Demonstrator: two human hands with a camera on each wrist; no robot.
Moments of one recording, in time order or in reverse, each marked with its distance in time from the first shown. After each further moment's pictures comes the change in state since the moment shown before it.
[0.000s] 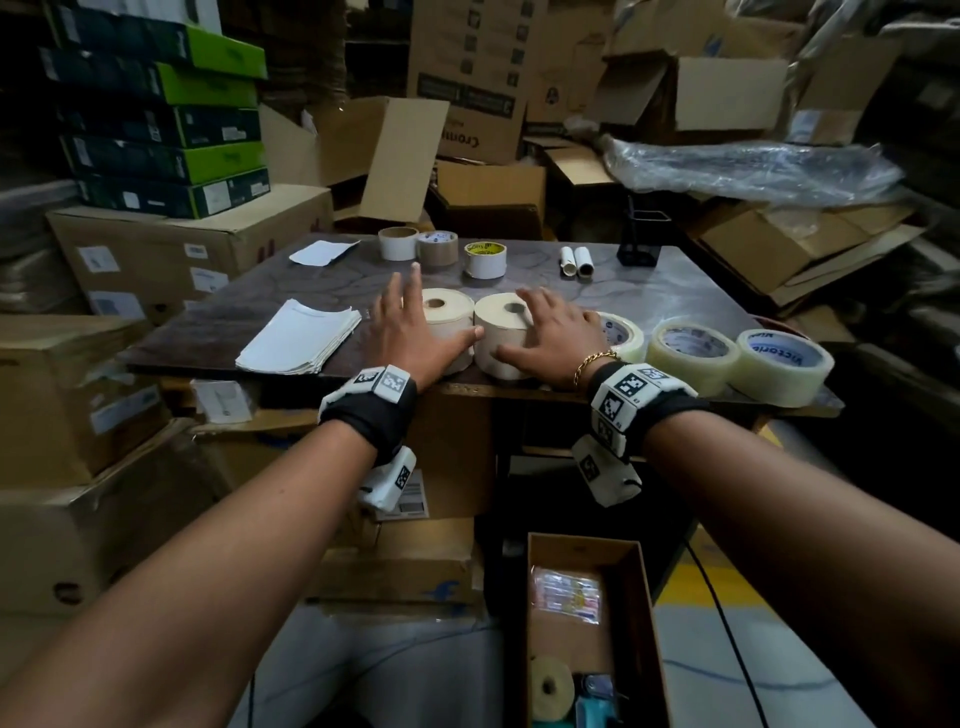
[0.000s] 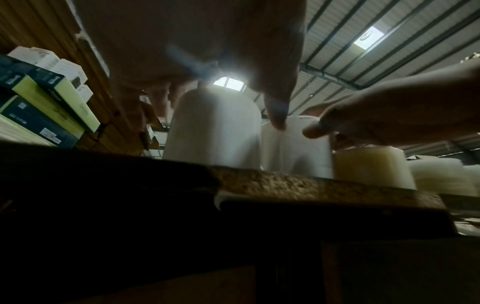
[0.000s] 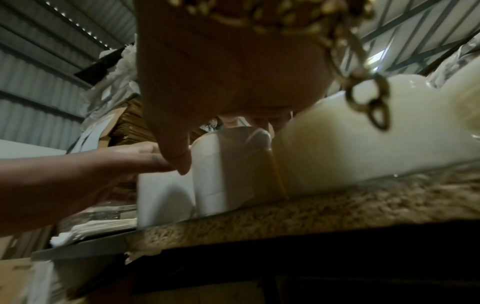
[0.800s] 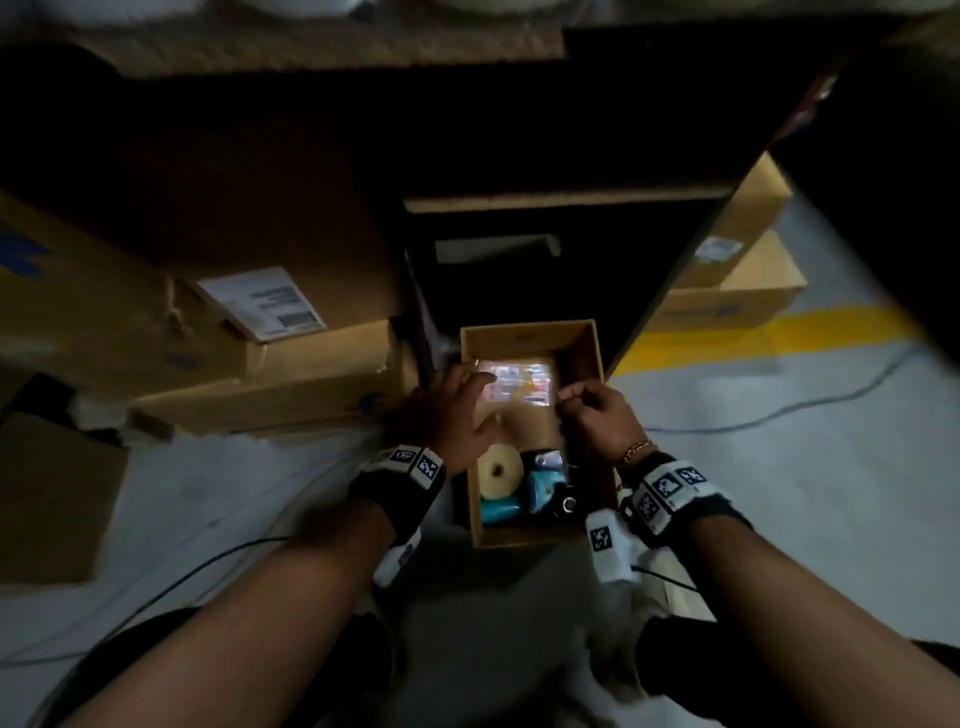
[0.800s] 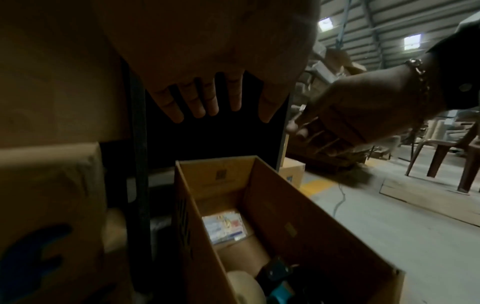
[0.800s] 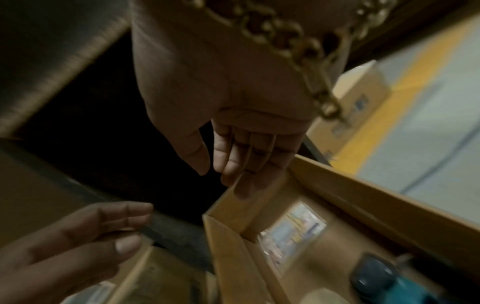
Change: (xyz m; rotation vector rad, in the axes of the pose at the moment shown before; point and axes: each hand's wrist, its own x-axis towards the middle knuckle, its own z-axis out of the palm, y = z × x) left_hand -0.244 -0.068 0.312 0.046 -0.660 0.322; right_hand -0.246 0.186 0.303 1.029 -0.226 0.823
